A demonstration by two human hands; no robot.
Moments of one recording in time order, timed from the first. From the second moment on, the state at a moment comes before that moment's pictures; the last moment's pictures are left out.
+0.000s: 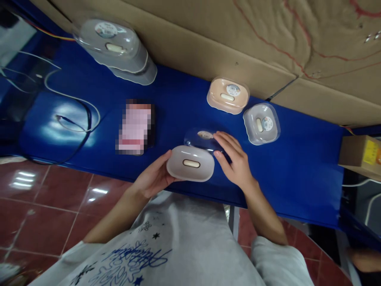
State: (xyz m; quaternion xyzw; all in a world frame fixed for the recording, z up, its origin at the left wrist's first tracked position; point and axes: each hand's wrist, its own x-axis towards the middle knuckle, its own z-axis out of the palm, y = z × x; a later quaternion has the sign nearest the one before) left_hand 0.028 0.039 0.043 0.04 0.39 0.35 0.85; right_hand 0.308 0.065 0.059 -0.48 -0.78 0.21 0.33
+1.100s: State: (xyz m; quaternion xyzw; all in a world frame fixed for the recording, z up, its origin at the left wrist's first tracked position) left_hand 0.046 0.056 0.050 0.12 0.40 0.43 0.80; right_hand 0.295 0.051 0.053 -0.38 -0.86 0.20 0.27
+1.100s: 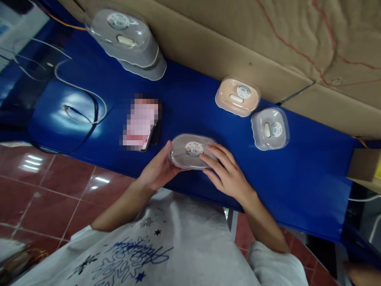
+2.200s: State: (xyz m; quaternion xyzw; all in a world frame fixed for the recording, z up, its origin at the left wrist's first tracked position) left_hand 0.057 0.045 0.038 0.45 0.49 0.50 0.56; right_hand 0.304 0.061 0.045 -0.43 -0.86 0.14 0.24
